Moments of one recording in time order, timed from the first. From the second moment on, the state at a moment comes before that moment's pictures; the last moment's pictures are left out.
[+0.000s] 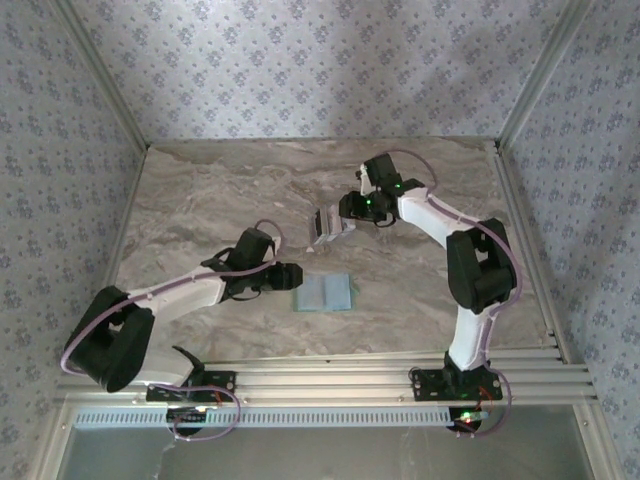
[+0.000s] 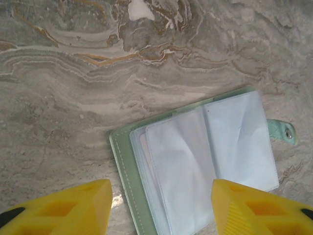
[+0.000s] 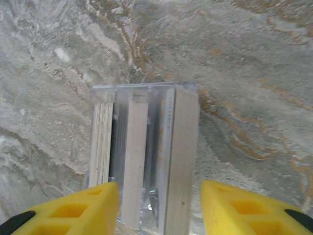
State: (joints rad) left arm -0.62 1.36 0.65 -0.17 0.28 -0.59; right arm 0.41 1.89 1.40 -0.47 -0.29 0.40
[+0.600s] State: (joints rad) left arm -0.60 1.36 0.64 -0.16 0.28 -0.59; right arm 0.40 1.90 1.41 -0.42 -0.45 0.43
